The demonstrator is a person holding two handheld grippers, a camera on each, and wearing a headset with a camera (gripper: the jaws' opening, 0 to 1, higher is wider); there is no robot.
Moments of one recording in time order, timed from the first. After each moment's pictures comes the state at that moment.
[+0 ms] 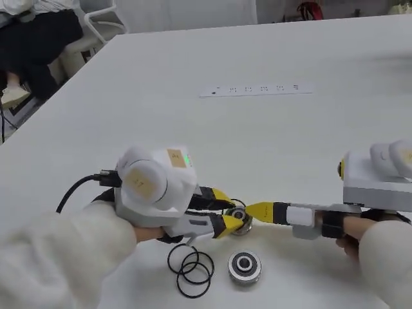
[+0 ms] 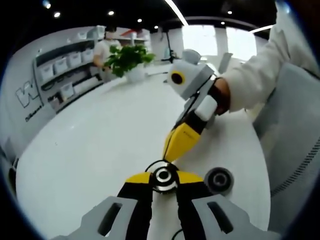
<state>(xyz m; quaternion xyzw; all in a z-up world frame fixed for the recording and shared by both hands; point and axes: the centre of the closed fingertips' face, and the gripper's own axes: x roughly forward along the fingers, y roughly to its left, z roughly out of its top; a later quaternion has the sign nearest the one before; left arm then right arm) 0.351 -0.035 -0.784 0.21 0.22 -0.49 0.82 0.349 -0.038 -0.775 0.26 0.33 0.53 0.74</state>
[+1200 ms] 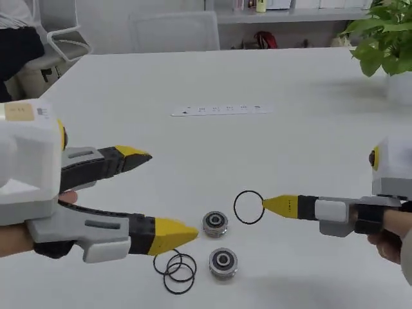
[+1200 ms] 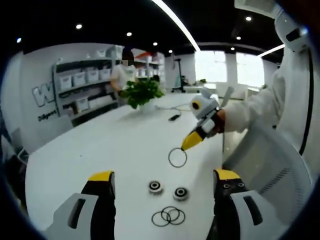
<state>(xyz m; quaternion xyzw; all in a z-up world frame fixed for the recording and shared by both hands) 0.274 0.020 -0.642 0.12 0.15 -0.46 0.87 0.298 -0.083 -0.690 0.24 0.29 0.51 0.78</state>
